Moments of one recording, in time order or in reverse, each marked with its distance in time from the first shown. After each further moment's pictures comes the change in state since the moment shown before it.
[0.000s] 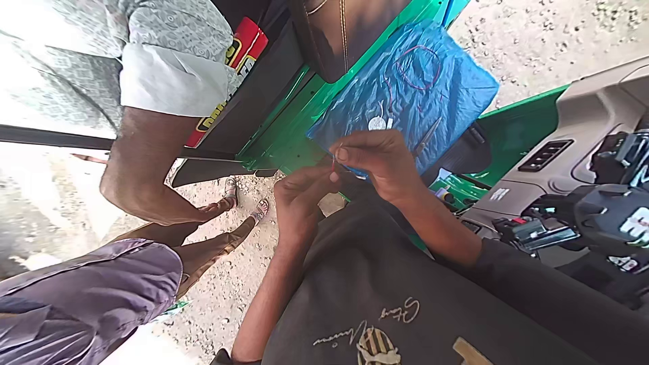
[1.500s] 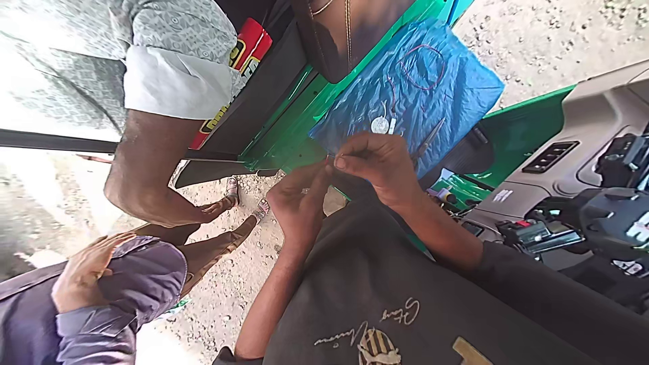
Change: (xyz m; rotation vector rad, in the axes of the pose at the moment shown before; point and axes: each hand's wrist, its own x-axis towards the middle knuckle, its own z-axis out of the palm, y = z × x) left_hand 0.004 -0.006 -0.003 0.362 0.162 0.244; right_hand -0.002 0.006 0.005 -0.145 0.068 -0.011
